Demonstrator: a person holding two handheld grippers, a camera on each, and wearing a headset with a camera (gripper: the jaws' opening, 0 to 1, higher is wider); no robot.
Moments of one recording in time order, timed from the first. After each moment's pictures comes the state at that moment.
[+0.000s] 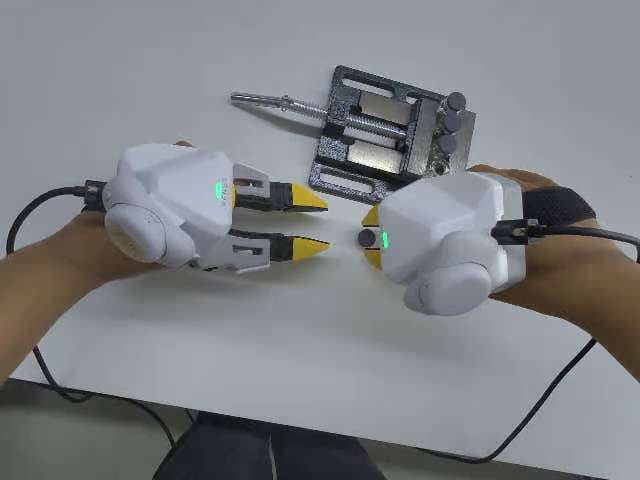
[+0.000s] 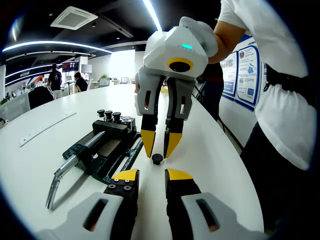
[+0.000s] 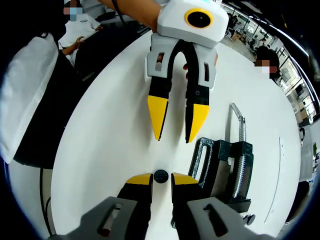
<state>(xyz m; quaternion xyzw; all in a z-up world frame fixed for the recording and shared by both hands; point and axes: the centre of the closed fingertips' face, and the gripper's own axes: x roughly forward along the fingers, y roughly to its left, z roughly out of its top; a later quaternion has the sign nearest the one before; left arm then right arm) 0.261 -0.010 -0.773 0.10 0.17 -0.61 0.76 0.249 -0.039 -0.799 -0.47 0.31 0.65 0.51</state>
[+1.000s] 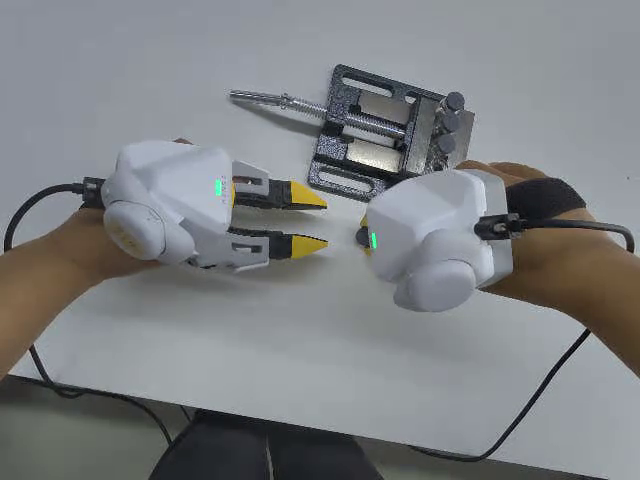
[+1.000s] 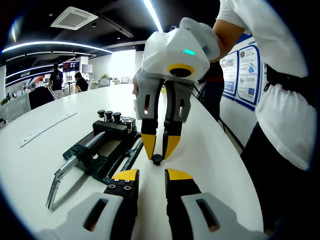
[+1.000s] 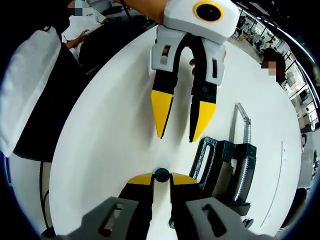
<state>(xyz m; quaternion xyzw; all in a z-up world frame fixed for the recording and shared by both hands) 0.260 -0.012 -0.773 0.11 0.17 -0.61 0.76 0.249 -0.042 -0.804 -0.49 0.31 0.65 0.48</state>
